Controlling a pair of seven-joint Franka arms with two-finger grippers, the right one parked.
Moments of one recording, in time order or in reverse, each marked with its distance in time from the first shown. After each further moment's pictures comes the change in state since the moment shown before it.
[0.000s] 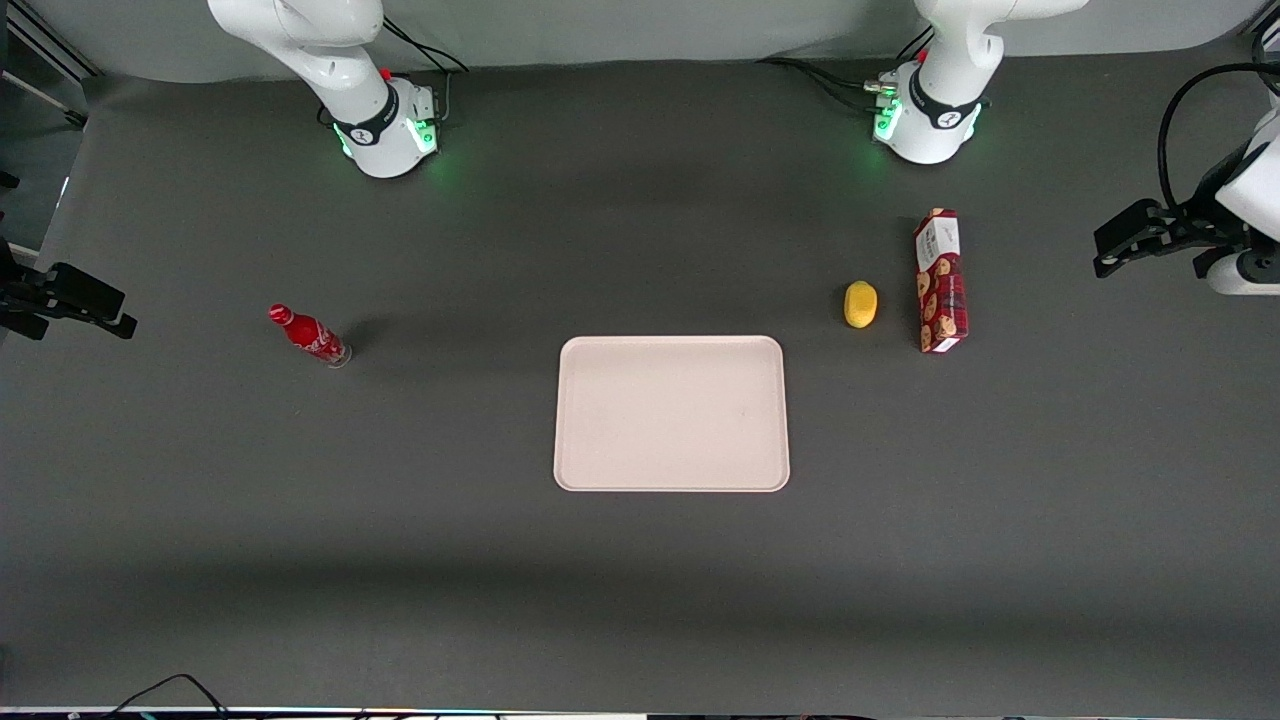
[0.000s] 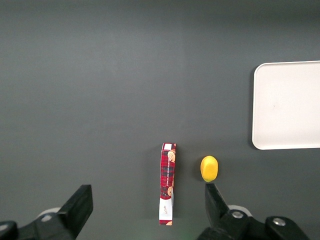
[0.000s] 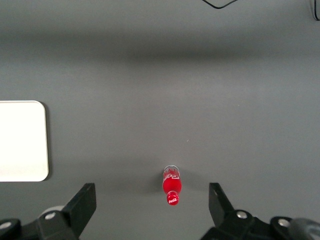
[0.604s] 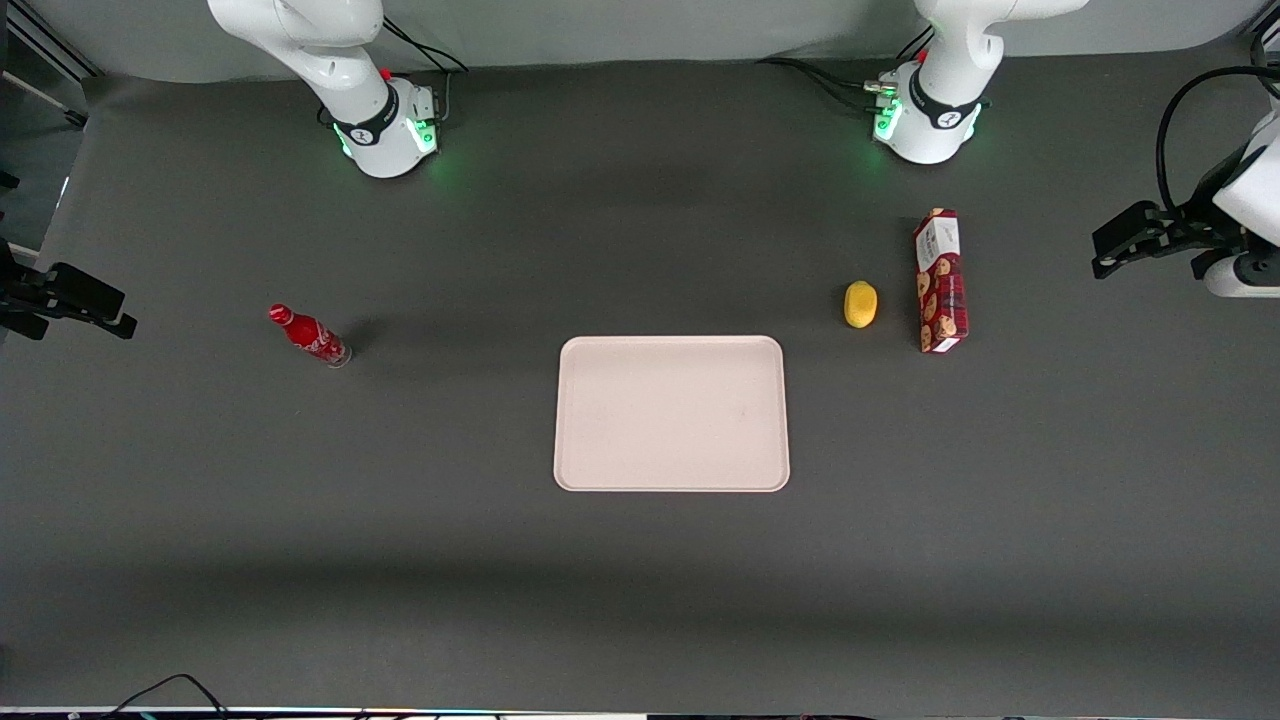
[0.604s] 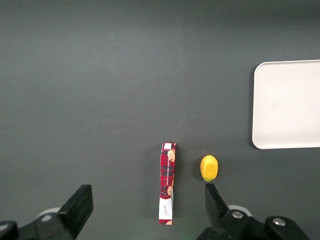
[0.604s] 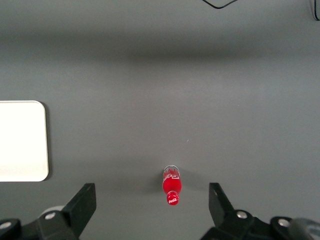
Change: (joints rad) arm 0.000 0.004 0.000 0.000 -0.001 -0.002 0.000
